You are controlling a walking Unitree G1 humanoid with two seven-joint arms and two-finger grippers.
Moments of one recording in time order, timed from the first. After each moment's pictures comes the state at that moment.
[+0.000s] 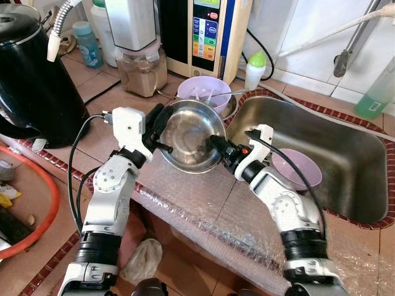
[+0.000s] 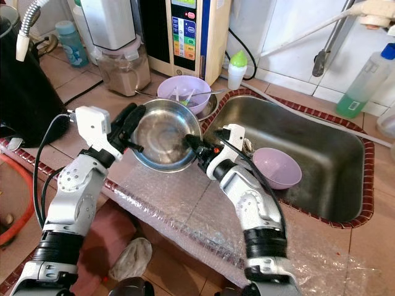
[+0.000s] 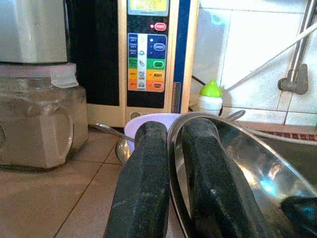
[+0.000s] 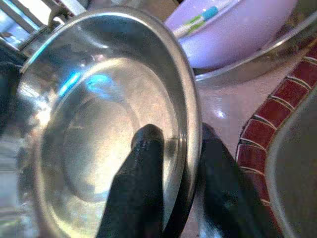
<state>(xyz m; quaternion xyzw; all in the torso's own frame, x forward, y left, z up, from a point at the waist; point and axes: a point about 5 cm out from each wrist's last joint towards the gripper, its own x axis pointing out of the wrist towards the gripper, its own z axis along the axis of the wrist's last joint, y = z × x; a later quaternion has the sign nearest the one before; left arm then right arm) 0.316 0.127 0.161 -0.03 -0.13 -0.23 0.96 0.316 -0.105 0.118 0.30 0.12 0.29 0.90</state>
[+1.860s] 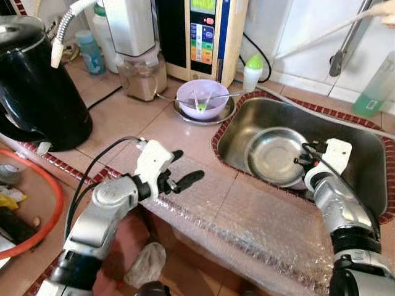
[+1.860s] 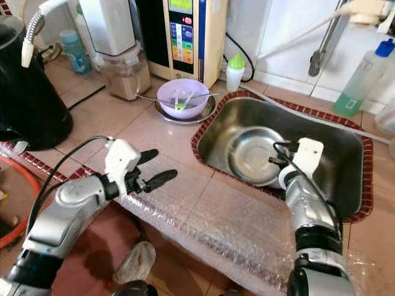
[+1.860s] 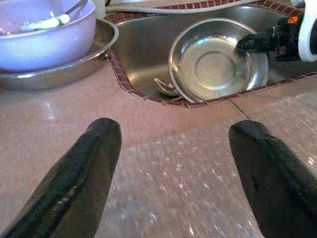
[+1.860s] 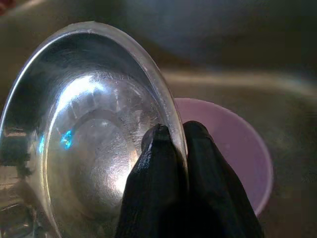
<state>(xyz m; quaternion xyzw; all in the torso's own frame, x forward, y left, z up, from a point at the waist) 0.281 0.112 0.125 0.06 0.08 -0.43 0.90 0.321 -0.258 0.079 0.10 0.17 -0.11 0.97</state>
